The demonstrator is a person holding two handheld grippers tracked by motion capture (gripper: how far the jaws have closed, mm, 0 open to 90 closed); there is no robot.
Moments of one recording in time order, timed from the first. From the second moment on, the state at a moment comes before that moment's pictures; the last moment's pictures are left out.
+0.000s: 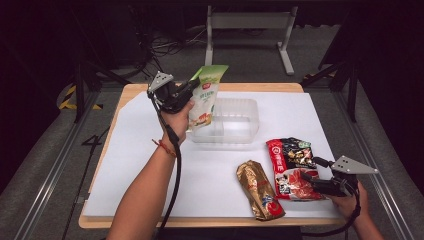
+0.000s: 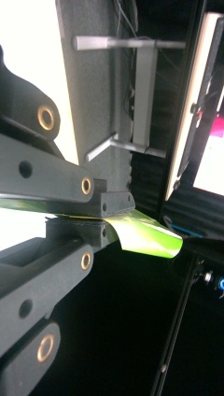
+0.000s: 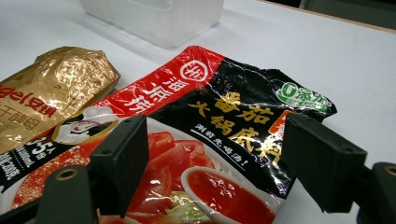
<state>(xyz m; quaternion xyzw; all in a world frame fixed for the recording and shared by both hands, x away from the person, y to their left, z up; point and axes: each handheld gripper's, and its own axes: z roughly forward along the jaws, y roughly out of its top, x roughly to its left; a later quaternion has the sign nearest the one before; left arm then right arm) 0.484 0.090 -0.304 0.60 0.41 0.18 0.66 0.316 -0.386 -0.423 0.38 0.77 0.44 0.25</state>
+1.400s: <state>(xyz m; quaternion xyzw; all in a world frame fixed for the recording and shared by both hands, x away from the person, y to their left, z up) 0.511 0.081 -0.344 0.62 0.42 0.17 0.65 0.315 -0.385 -0.425 0.38 0.78 0.43 0.25</state>
